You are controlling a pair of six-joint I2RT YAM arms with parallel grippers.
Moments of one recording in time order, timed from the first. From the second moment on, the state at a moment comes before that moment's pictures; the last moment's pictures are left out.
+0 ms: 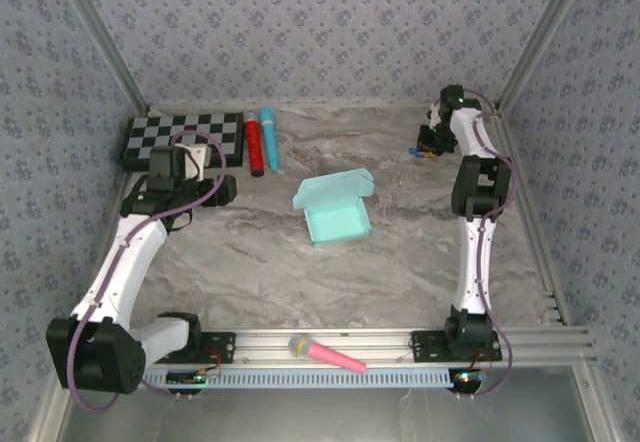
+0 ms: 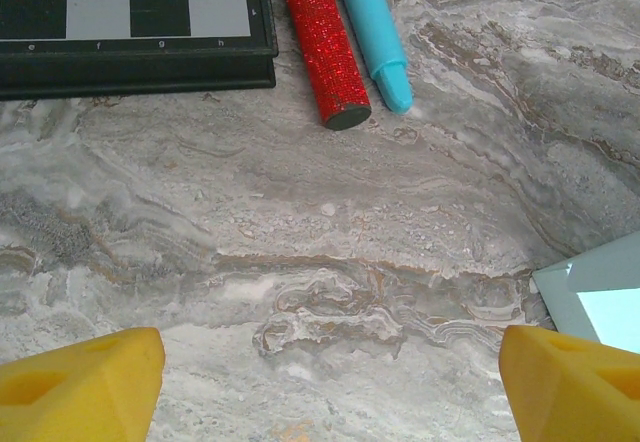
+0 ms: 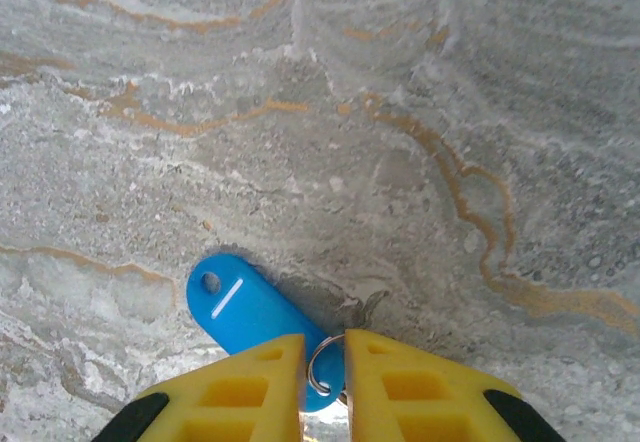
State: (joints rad) left arm -0.12 1.12 0.98 -0.64 0.14 -0.13; right arm -0.06 2.55 2.33 -1.07 -0.21 0.08
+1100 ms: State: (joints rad) left arm -0.12 1.13 0.98 -0.66 0.14 -0.13; right arm 0.00 2.50 2.28 -1.06 -0.03 0.06
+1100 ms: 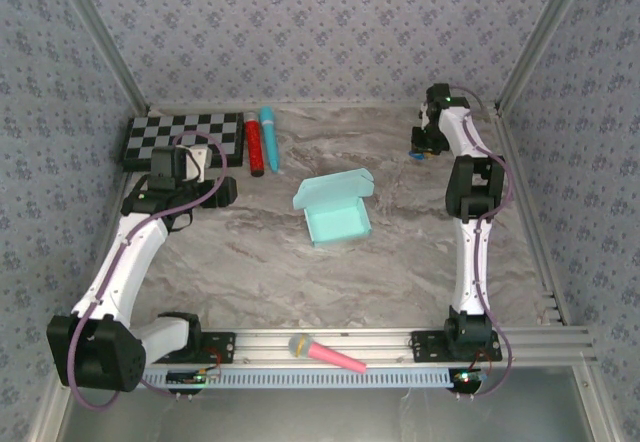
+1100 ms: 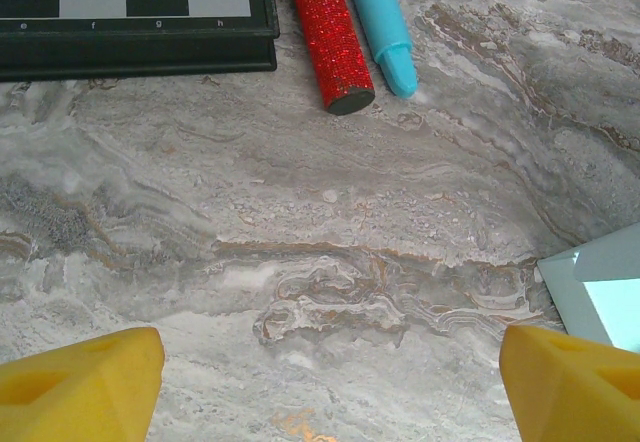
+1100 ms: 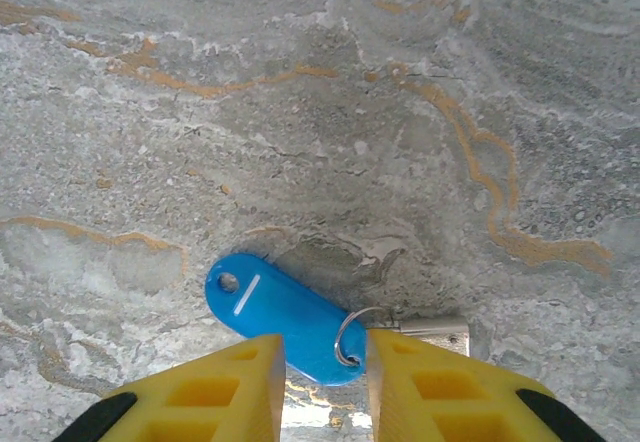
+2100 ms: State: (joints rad) left arm -0.12 1.13 0.98 -0.67 0.14 -0.13; right arm 0.01 2.53 2.31 -1.08 0.01 0.07
